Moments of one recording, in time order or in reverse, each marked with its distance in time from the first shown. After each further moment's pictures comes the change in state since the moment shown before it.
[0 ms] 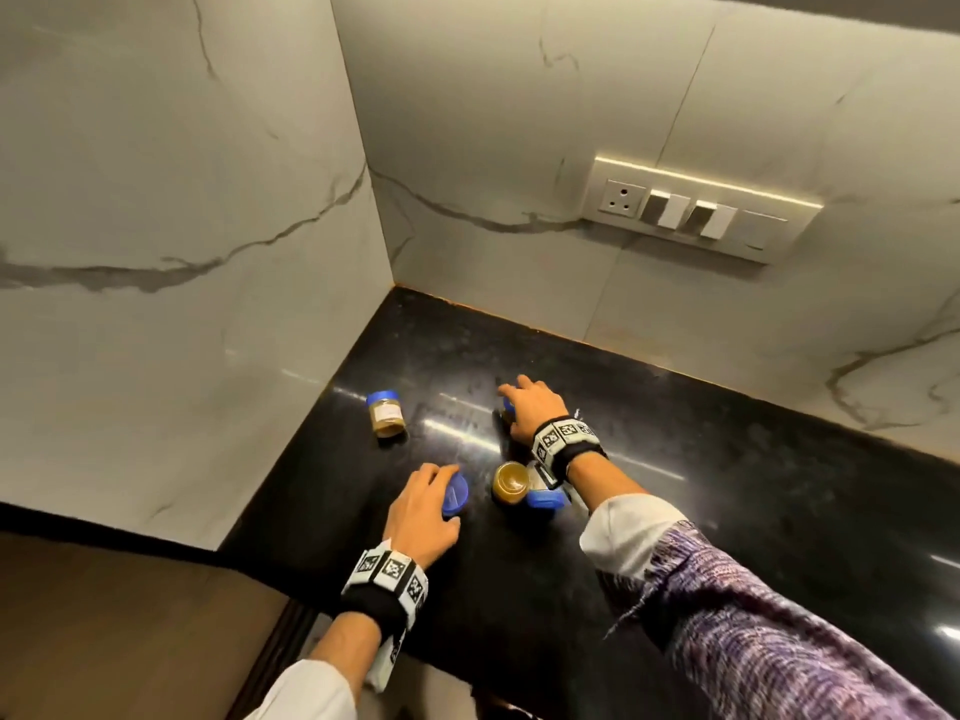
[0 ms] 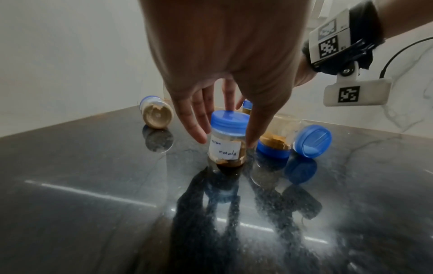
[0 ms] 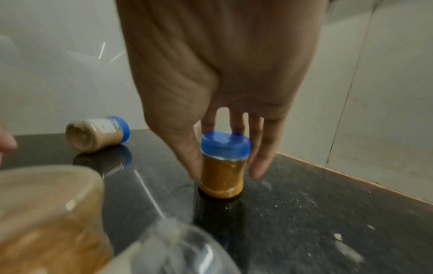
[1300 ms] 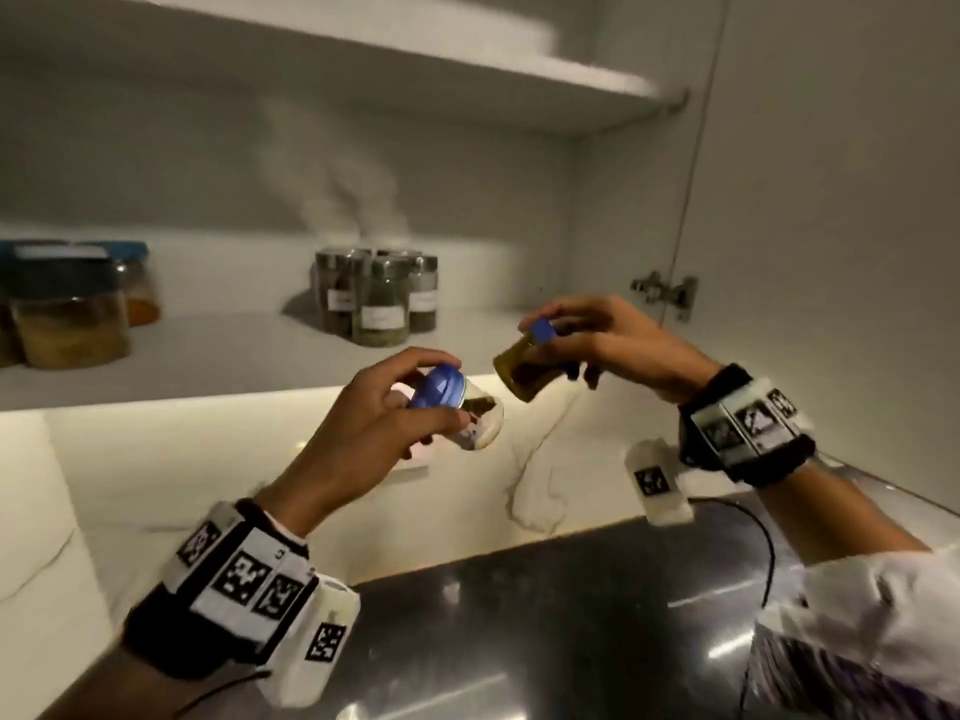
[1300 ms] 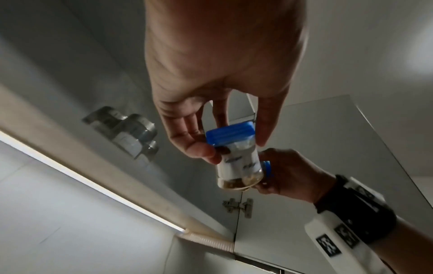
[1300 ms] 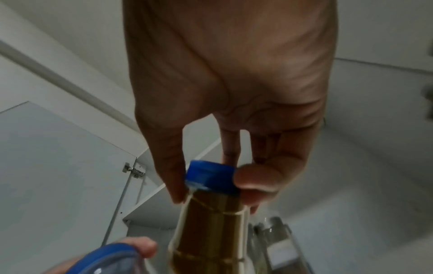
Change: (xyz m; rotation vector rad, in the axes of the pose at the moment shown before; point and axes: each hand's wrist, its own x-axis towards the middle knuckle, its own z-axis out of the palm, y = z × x) left_hand -0.153 0.359 -0.348 -0.699 -0.064 1.025; right_hand -0.552 0.007 -0.381 0.608 0.915 0.129
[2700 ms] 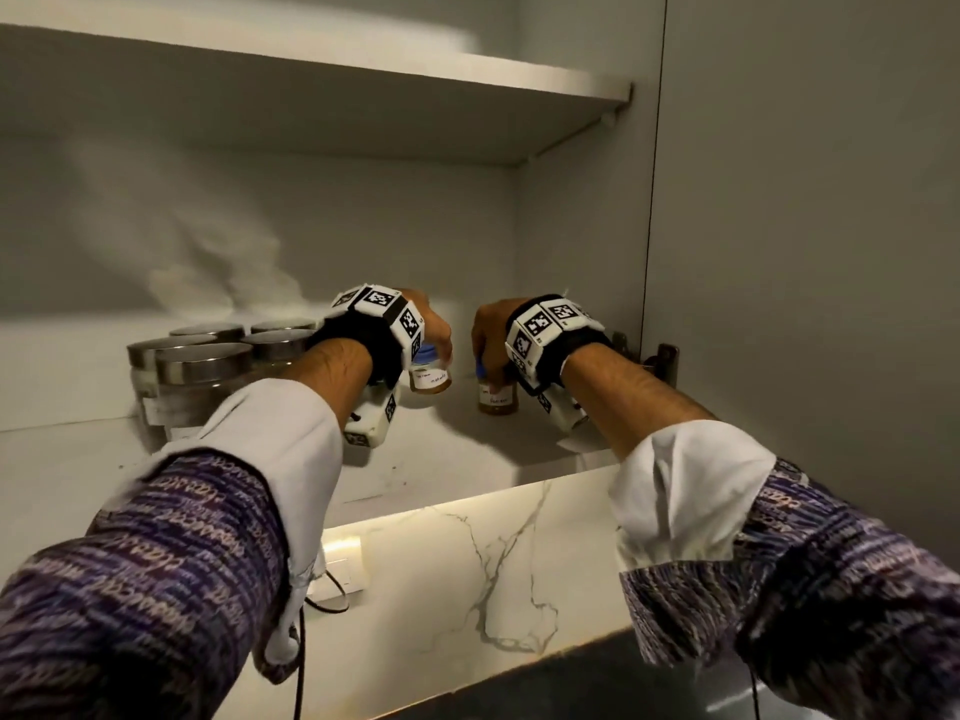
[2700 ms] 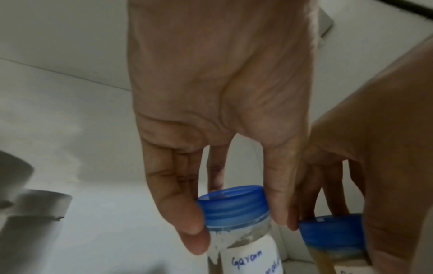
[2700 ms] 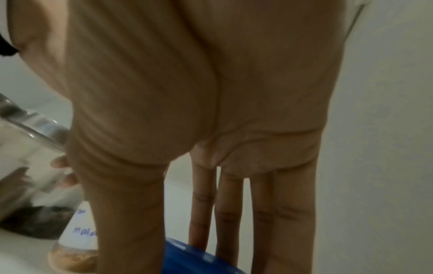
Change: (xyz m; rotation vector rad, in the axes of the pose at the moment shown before) left_hand 0.399 -0.037 0.085 0.901 -0.070 -0.416; right_hand 0.305 0.150 -0.071 -0.981 -0.139 0.201
